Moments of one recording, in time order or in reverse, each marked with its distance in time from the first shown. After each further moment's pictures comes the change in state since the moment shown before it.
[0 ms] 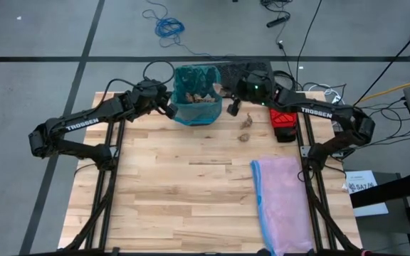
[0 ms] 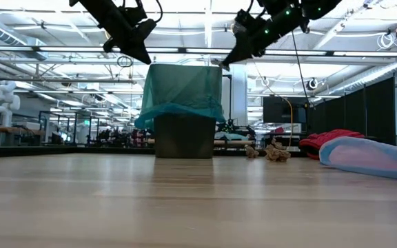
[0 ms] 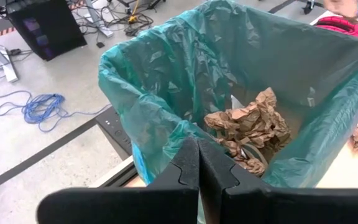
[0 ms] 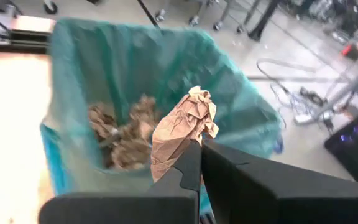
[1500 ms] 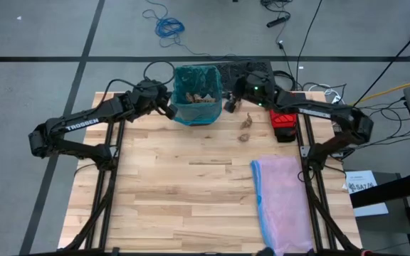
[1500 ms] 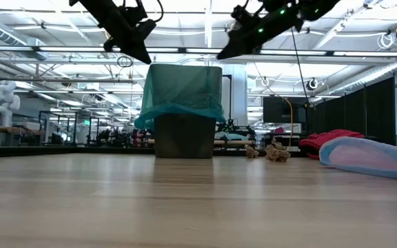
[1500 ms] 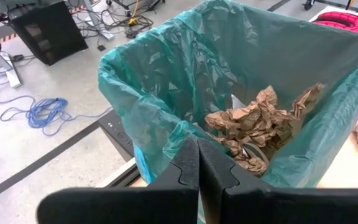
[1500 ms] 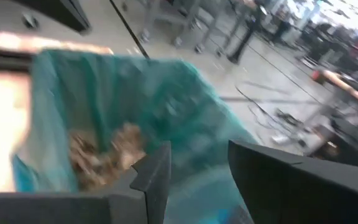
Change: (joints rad) left arm -0.007 0.000 0.000 -0.001 -0.008 0.027; right arm 0.020 0.013 0.000 0.101 0.099 -0.050
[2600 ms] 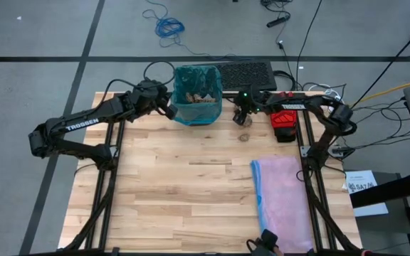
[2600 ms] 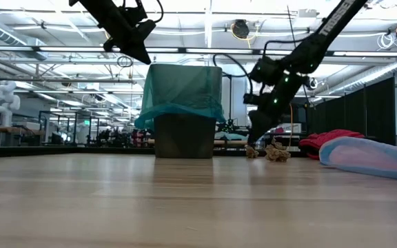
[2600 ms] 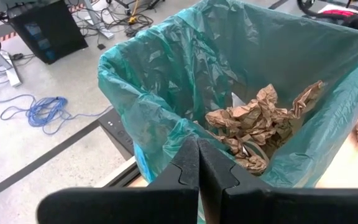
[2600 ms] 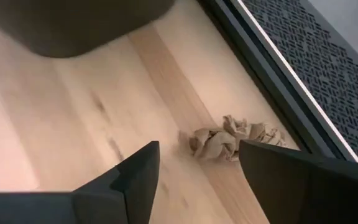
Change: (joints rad) left arm 0.000 0.000 0.000 -0.005 0.000 -0.001; right arm -0.215 0.276 -0.204 -0.136 -0.124 0.191
